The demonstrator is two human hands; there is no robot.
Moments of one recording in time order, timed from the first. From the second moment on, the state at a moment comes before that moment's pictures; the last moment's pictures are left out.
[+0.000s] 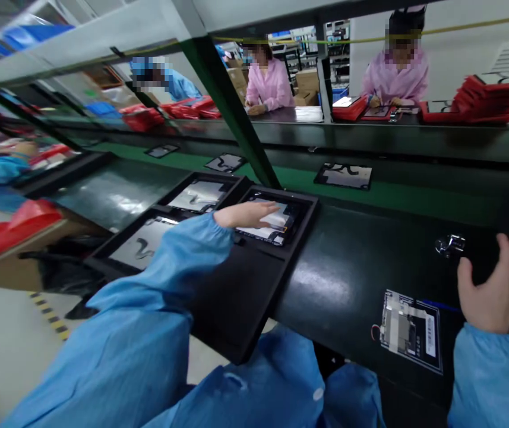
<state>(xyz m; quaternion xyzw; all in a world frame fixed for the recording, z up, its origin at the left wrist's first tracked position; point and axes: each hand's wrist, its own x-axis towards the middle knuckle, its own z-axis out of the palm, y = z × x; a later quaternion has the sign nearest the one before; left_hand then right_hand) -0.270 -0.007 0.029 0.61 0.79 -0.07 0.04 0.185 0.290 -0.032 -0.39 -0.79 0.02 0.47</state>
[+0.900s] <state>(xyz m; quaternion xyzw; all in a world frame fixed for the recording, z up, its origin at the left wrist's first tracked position) -0.233 -0.048 0.003 0.41 0.91 -0.07 -0.09 0.225 0.230 -0.095 -0.38 -0.84 0.10 0.38</state>
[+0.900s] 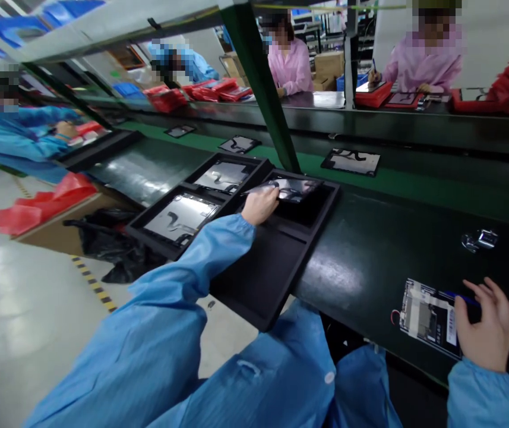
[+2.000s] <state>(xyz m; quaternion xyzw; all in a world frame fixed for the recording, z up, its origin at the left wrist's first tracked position) -0.114 0.023 -0.027 0.86 0.51 -0.09 -0.06 0.208 0.152 -0.074 -0.33 -0.88 0.24 0.23</state>
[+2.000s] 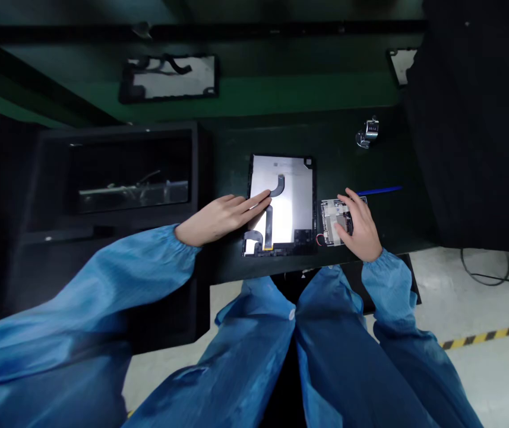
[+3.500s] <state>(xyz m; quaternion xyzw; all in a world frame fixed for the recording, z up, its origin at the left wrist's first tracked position) -0.021 0.066 -0.029 0.34 0.59 0.33 0.65 0.202 0.144 -0.059 -0.35 -0.89 0.22 0.19</state>
